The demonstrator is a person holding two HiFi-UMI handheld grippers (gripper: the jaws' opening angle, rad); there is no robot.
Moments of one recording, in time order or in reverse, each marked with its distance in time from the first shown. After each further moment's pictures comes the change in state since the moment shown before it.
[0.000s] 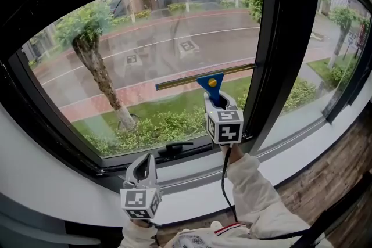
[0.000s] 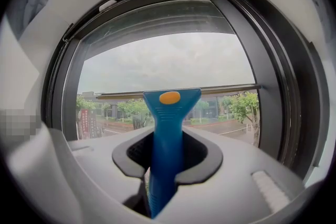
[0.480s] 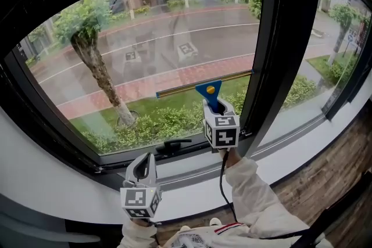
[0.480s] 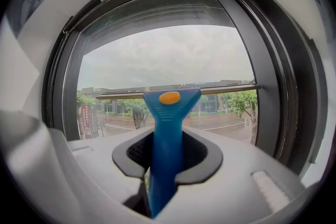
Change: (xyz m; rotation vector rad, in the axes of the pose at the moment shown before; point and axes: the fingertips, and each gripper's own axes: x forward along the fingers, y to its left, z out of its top) left arm 0.002 -0.006 -0.007 0.003 0.017 -0.007; right arm -0.001 -0.001 -0.046 0.003 0.071 -0.004
